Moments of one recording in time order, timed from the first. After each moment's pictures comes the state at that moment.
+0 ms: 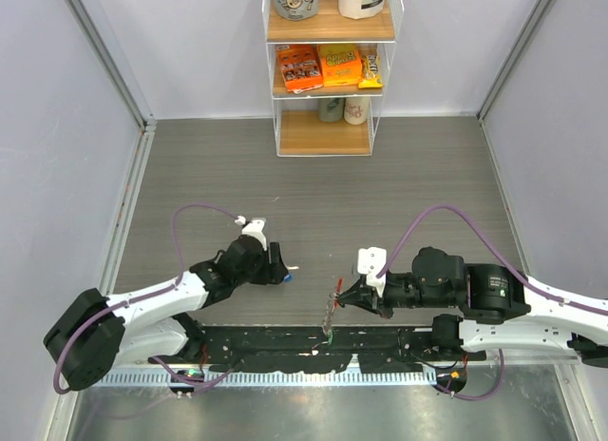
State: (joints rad) left arm -0.79 1.08 0.39 -0.03 -0.11 -0.64; right arm 1.37 0.69 0.93 -0.59 -0.06 -0.04
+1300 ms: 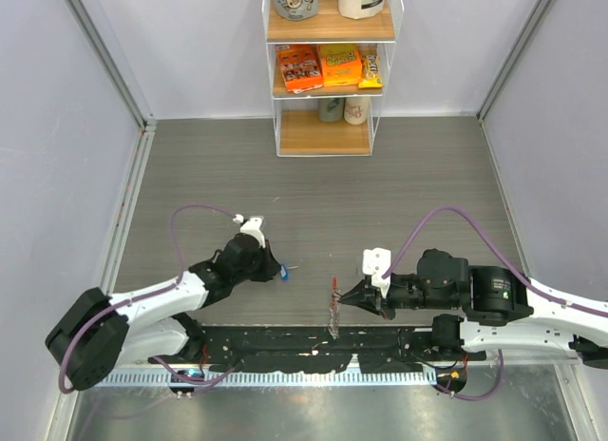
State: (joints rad) left arm -0.76 1.14 0.36 0.07 -0.07 -0.65; right arm 1.37 0.66 0.90 -0.57 -0.06 -0.03
